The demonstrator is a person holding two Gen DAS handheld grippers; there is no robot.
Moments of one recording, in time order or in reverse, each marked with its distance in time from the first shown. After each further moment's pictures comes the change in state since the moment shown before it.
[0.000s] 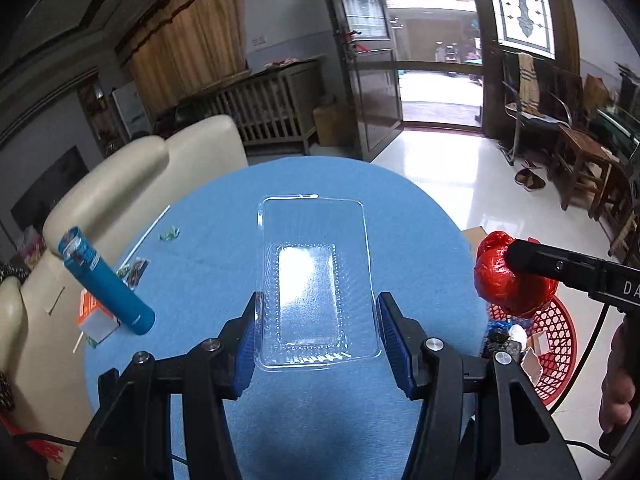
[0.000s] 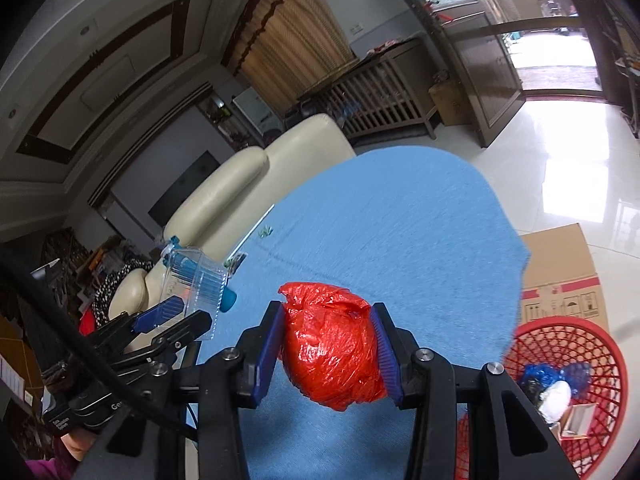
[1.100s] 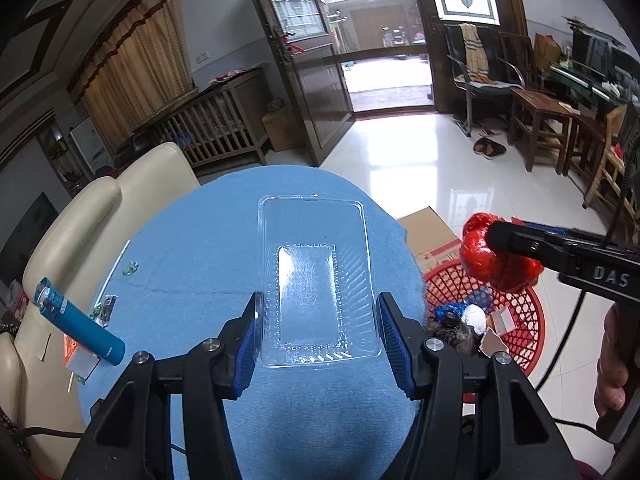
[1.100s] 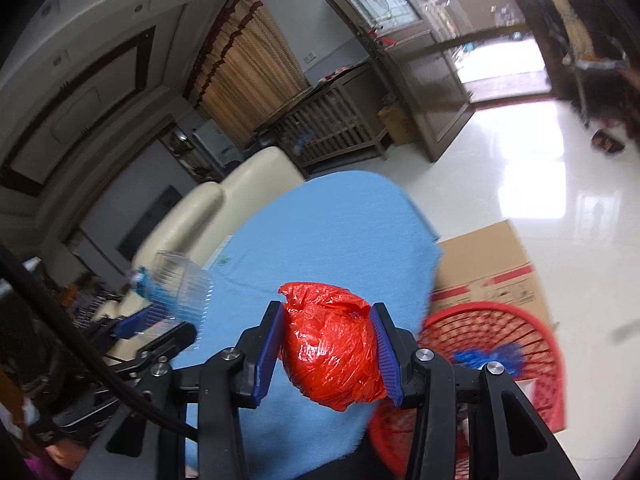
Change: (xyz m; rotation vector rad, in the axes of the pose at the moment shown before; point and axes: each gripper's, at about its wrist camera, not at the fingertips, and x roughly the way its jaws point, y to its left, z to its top) left arm -0.004 -0.085 0.002 0.174 0.007 -0.094; right arm -0.077 -0.050 -0.019 0.040 -0.103 -0.197
